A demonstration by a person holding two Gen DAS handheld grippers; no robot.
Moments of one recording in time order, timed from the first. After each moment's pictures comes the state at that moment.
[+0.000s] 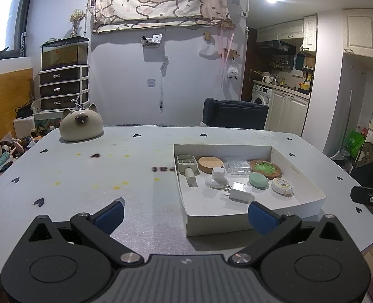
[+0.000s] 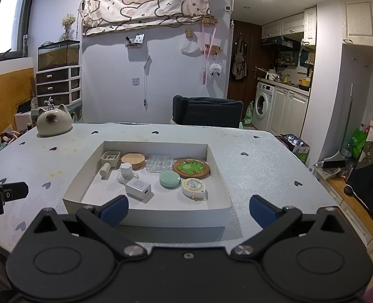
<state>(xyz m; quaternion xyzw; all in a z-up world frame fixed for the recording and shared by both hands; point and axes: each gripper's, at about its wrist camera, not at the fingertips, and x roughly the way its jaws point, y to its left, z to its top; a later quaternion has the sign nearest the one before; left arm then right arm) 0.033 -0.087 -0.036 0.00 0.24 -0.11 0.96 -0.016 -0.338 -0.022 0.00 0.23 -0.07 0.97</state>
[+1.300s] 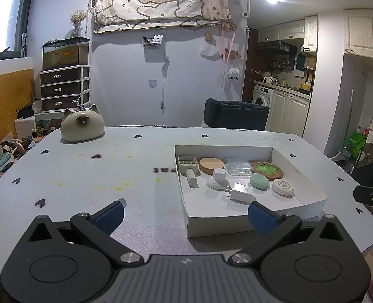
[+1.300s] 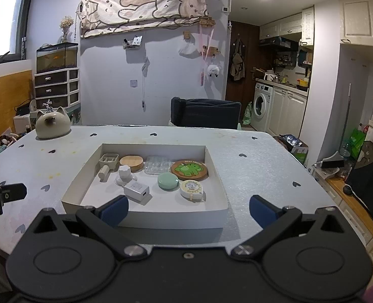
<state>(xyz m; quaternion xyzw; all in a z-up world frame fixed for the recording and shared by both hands) 0.034 -0.082 -0.034 0.00 0.24 -0.11 0.96 -0.017 -0.338 -0.022 0.00 0.23 -0.07 0.97</state>
